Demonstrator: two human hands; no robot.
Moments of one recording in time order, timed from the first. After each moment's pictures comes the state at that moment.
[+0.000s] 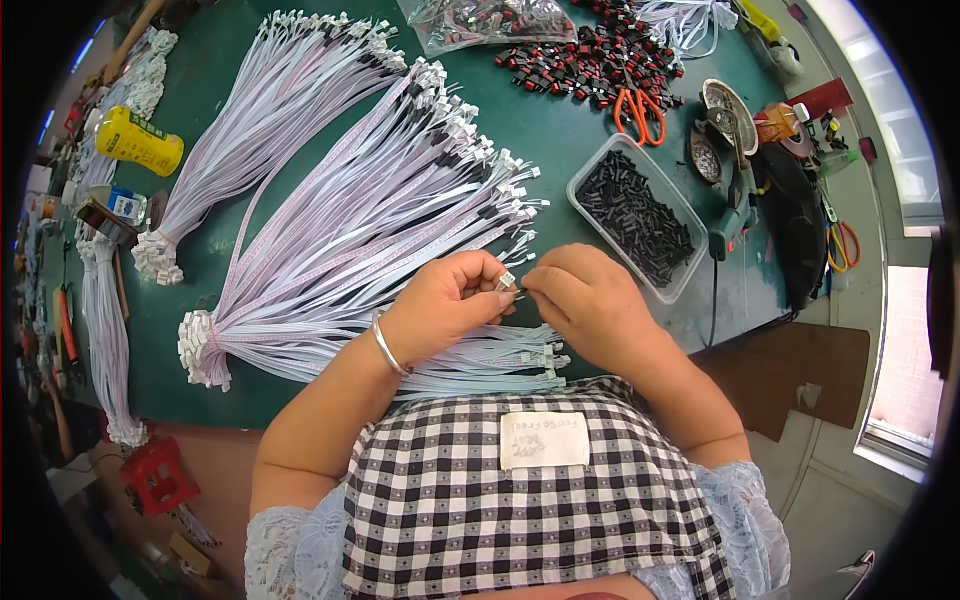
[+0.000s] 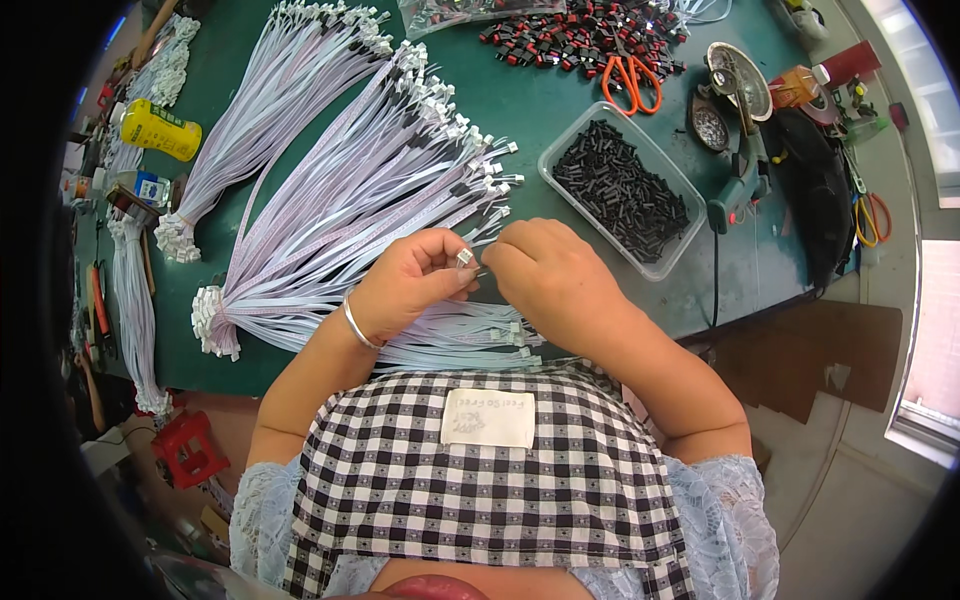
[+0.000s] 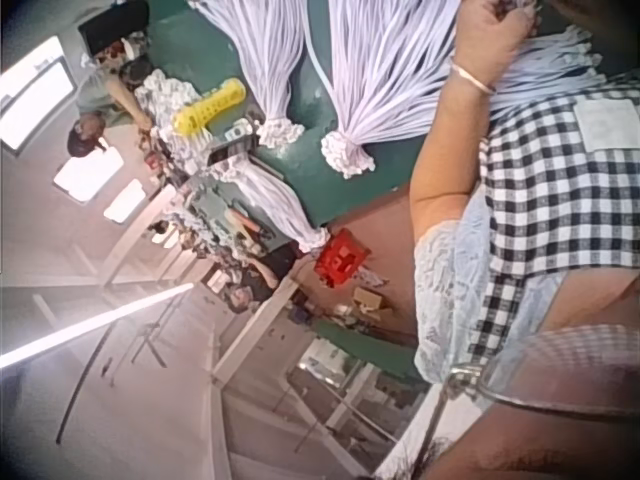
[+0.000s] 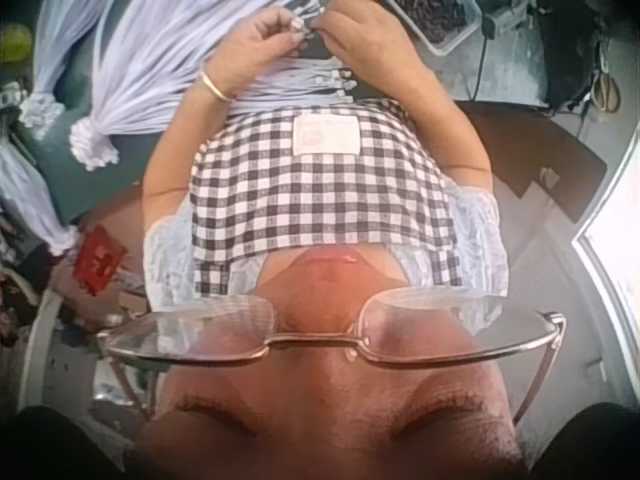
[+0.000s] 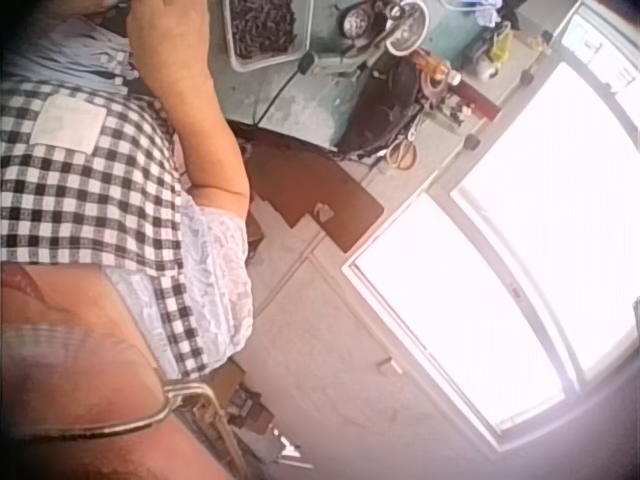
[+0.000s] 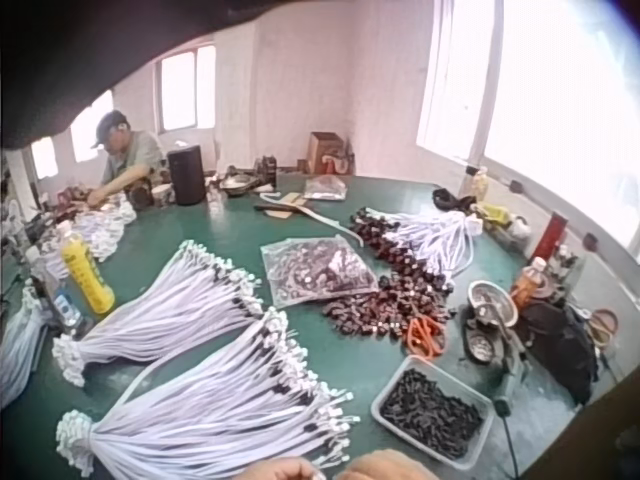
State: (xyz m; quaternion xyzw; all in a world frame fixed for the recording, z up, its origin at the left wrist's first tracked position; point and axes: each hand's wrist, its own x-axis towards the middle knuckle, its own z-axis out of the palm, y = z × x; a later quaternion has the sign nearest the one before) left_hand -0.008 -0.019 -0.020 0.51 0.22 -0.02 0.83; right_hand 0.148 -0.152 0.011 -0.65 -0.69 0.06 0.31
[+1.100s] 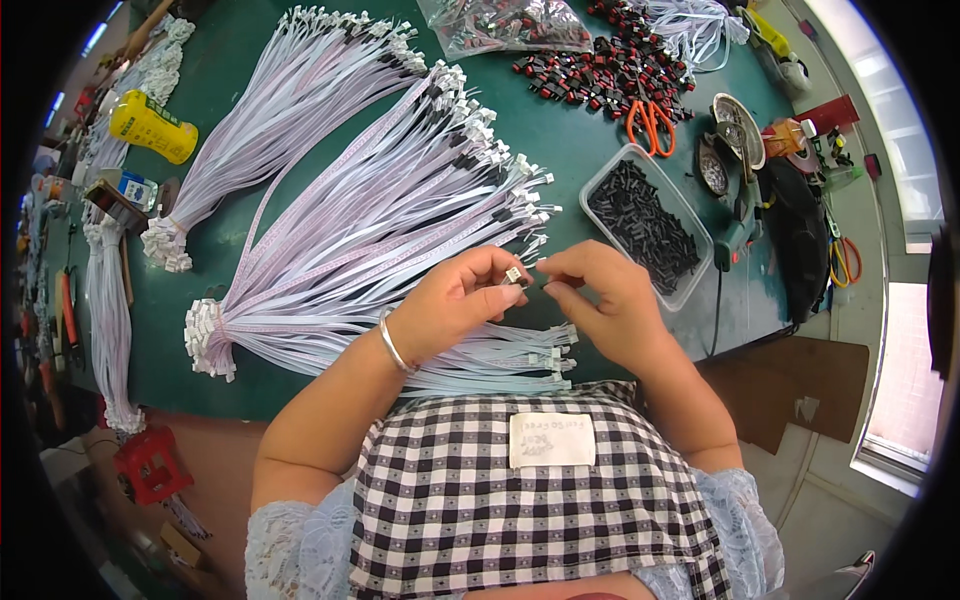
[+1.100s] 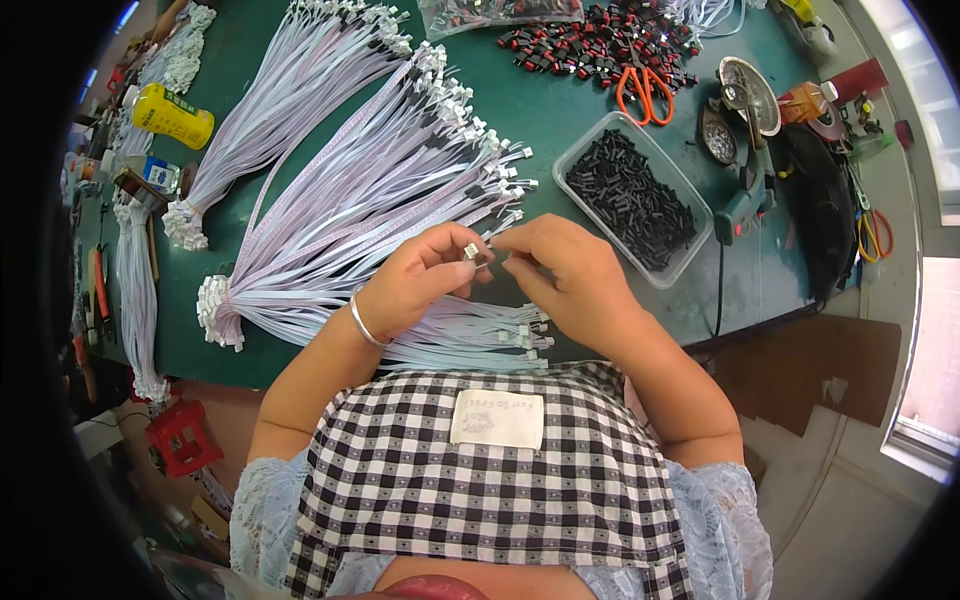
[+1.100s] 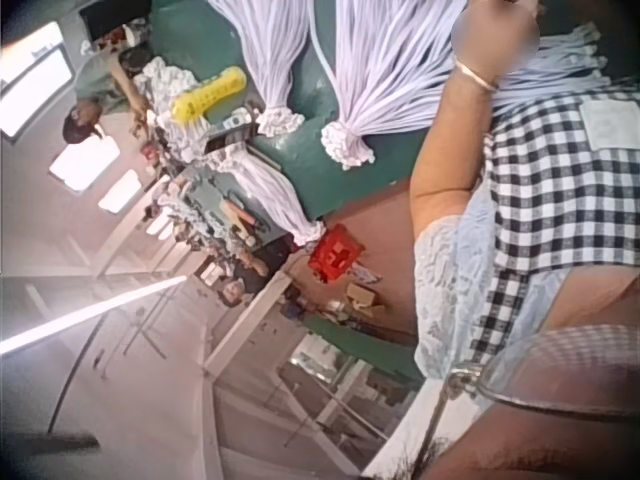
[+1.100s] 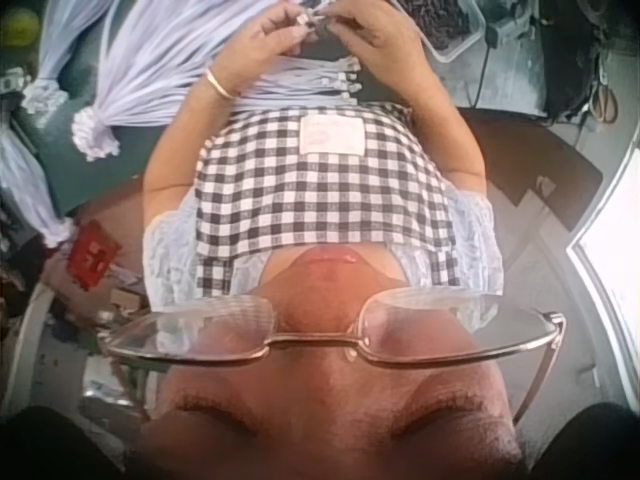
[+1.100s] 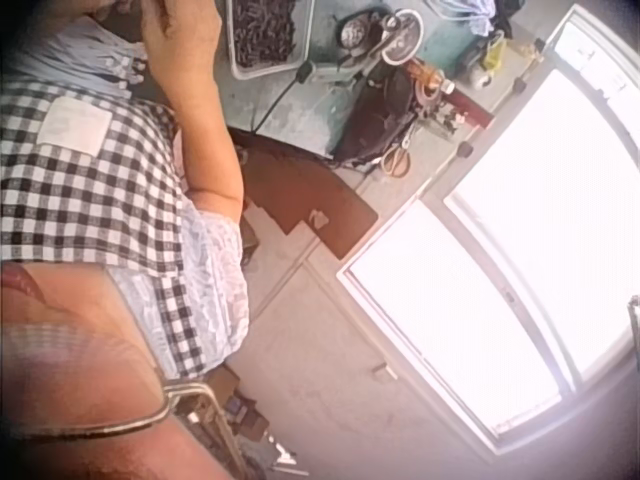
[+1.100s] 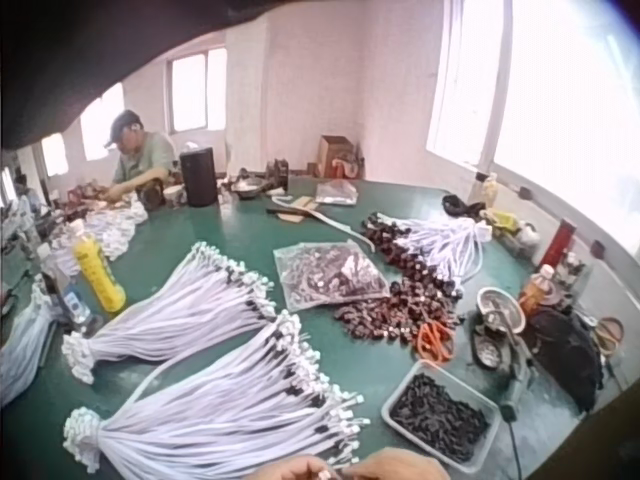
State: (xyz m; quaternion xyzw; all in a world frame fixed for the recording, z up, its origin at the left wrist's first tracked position) left_hand -0.012 -0.018 -0.019 0.50 0.17 0.02 0.85; right_hand 0.149 -0.151 0.019 -0.67 -0.58 0.22 0.41
